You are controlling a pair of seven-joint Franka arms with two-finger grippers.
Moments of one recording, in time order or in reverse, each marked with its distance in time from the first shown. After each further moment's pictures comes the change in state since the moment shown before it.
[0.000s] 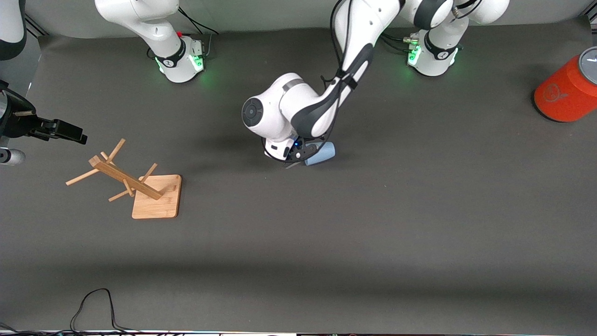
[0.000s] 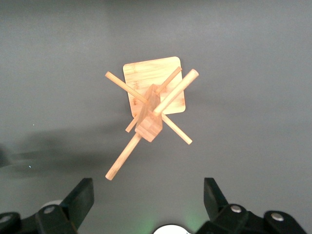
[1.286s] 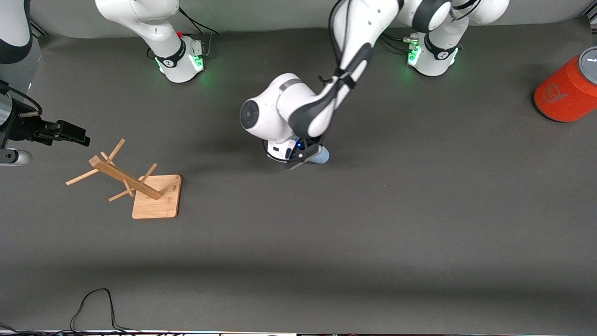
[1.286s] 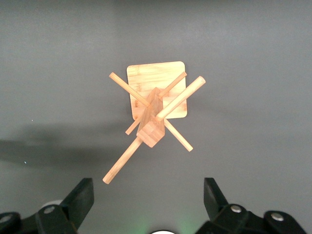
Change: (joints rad) left arm 0.067 -0.048 0.018 0.063 -0.059 -0.132 0.097; right arm -0.069 -0.011 0.069 -0.028 0.000 0.032 -0.055
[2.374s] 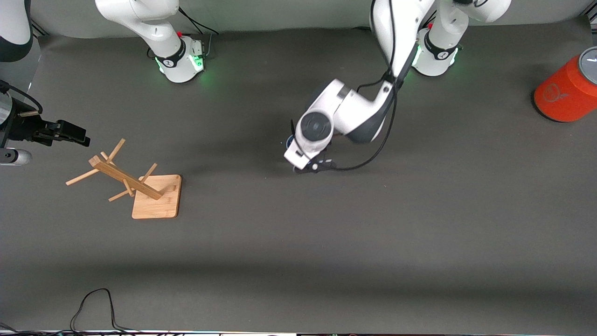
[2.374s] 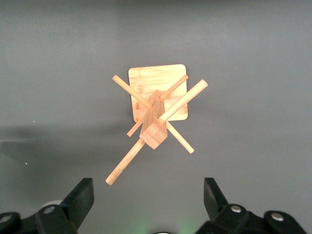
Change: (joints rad) left arm 0.060 -0.325 -0.014 -0.619 -0.334 0.622 0.383; right arm 0.001 0.000 0.004 0.006 -0.001 0.004 0.000
